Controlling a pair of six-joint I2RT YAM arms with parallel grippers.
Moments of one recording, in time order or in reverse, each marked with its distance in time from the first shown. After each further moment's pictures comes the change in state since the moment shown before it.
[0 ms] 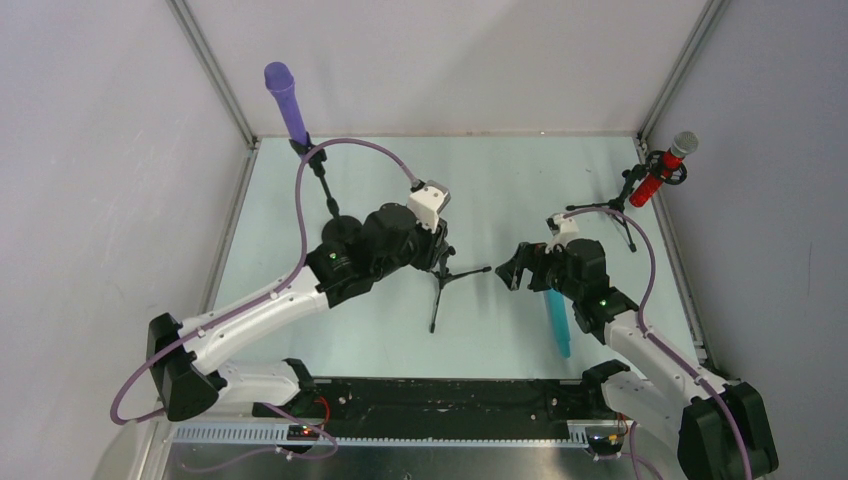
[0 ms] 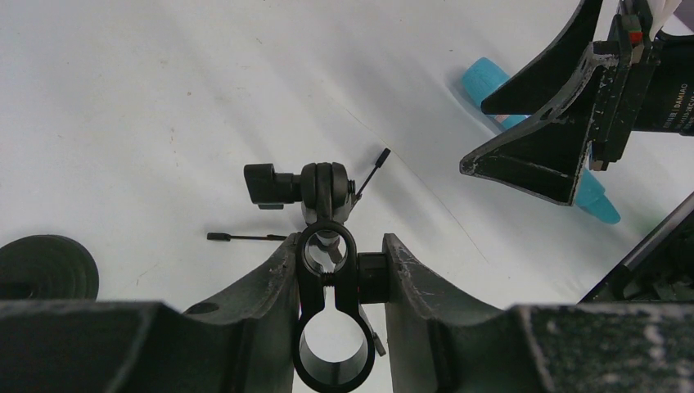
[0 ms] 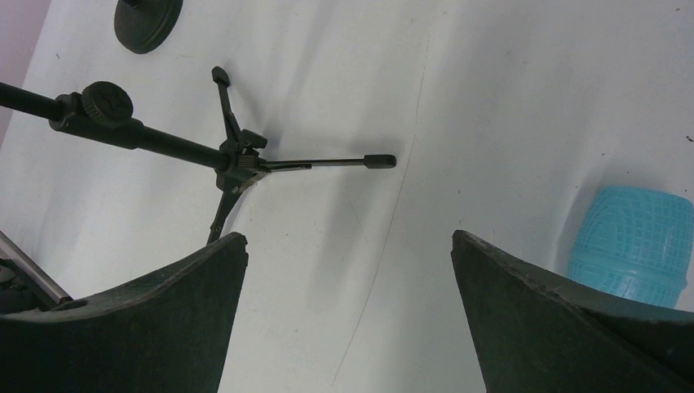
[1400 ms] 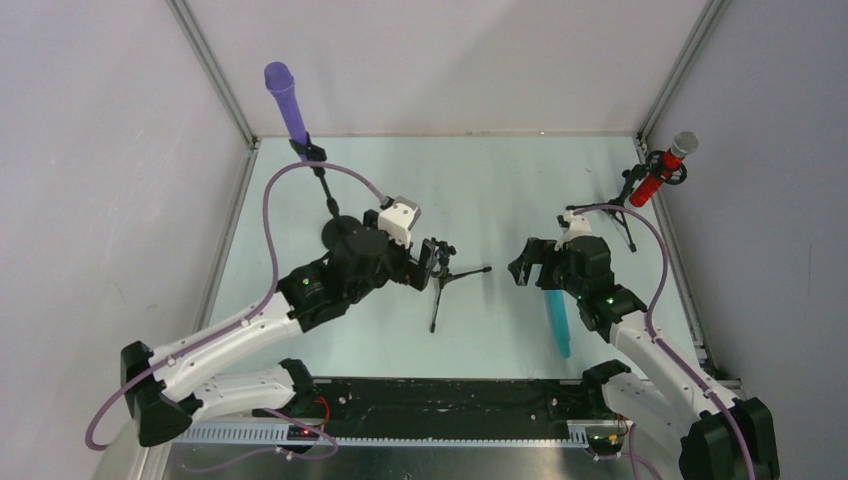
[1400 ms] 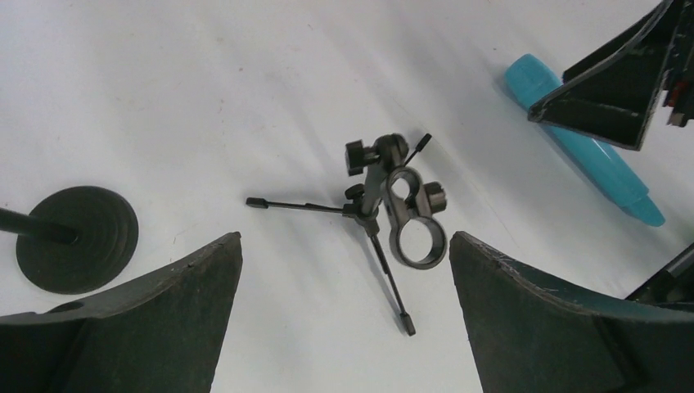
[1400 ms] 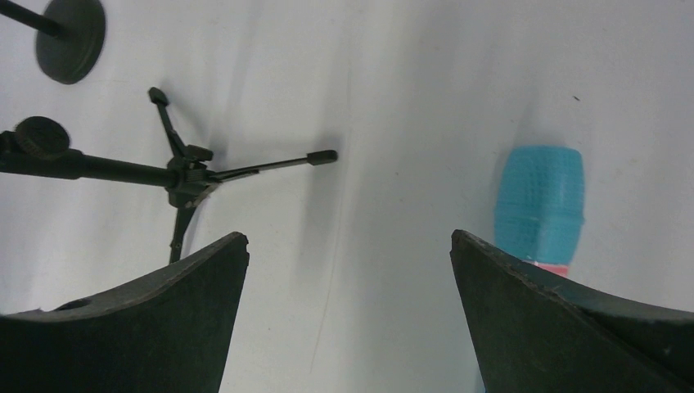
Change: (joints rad) left arm -0.006 -0.187 -0.173 0.041 -0.104 0.002; right arm -0.007 -0.048 0.066 -0.180 0.149 0.013
